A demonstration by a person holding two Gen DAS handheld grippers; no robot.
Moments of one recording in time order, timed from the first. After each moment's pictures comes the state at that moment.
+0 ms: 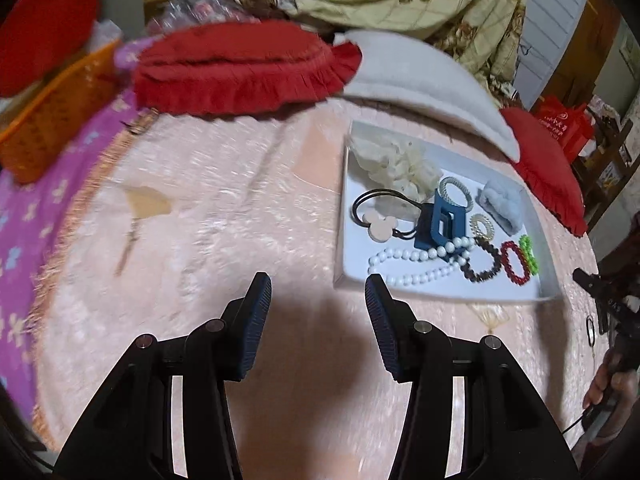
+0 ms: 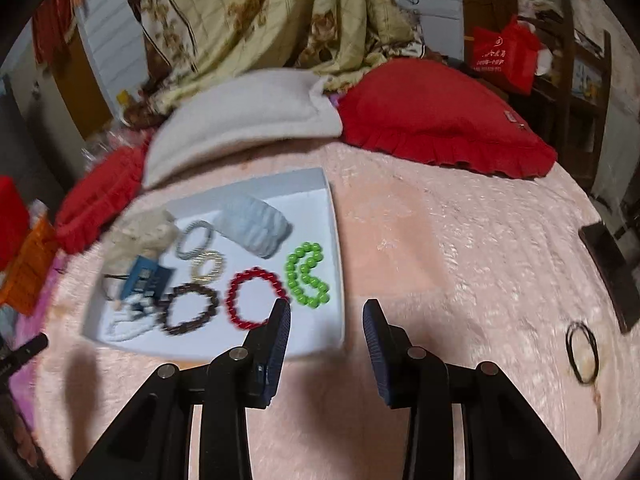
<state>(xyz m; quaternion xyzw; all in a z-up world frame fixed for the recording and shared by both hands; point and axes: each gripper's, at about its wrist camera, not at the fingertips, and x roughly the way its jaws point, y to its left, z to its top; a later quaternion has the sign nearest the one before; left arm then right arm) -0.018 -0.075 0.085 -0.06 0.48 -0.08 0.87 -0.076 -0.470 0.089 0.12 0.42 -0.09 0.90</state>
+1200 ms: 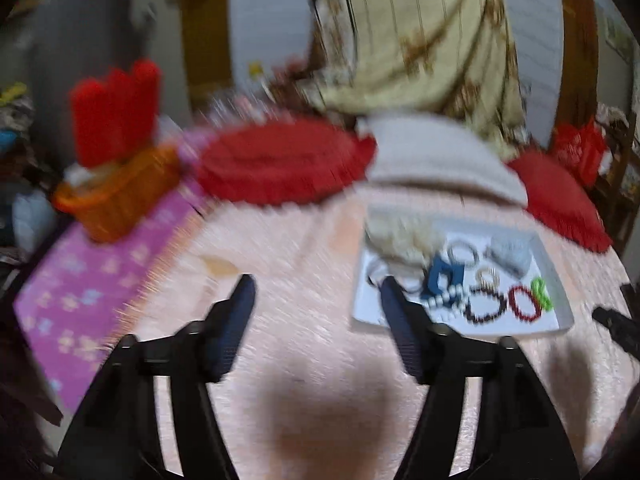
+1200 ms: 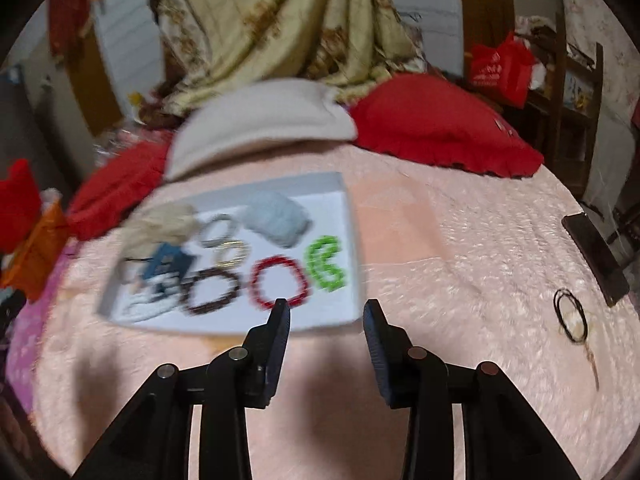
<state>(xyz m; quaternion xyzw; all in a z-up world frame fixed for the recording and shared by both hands) -0.116 -0.080 0.159 0.01 0.30 0.01 0.95 -0.131 -0.430 0.112 0.11 0.38 -0.08 0.91</state>
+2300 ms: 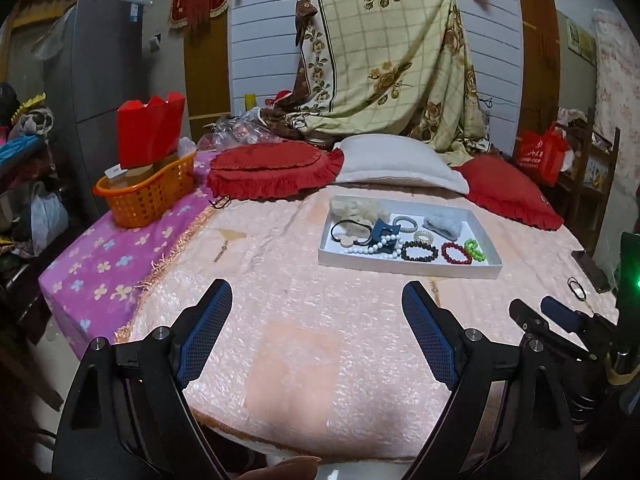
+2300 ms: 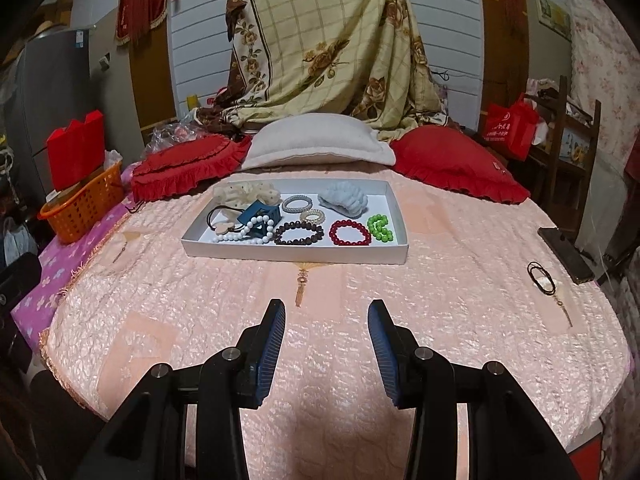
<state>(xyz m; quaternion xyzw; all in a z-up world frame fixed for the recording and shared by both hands) -0.288 -0.103 0.180 0.01 0.27 -0.02 0.96 -0.269 -0.322 0.122 0.03 0.31 -0.06 0.95</state>
